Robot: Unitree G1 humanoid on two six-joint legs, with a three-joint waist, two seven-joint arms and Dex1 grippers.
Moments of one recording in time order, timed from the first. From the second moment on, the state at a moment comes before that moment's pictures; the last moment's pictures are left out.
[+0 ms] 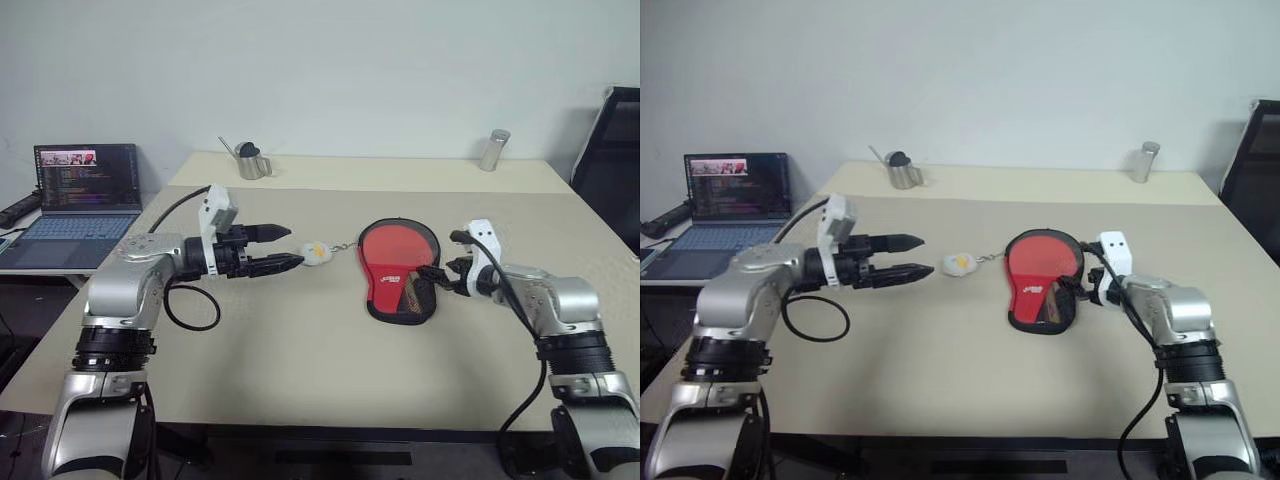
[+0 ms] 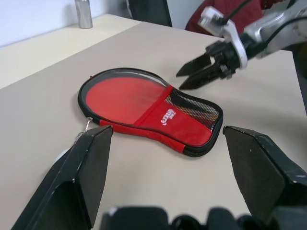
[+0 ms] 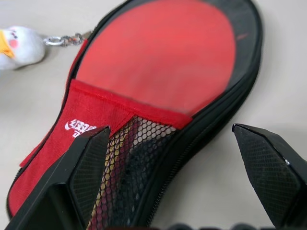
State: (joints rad) left arm -0.74 0.70 0.08 0.16 -0.44 0.57 -1.22; right arm -0.74 -0.49 -0.05 0.23 0.41 0.97 0.39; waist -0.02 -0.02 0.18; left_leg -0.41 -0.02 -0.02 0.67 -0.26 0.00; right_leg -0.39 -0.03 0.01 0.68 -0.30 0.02
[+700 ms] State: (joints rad) left arm -0.73 0.71 0.08 0.12 -0.46 0.58 -1.15; right arm -0.82 -0.37 -0.08 0.48 0.33 0.93 0.44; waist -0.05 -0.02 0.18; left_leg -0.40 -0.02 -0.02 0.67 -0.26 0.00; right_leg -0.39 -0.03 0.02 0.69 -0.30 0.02
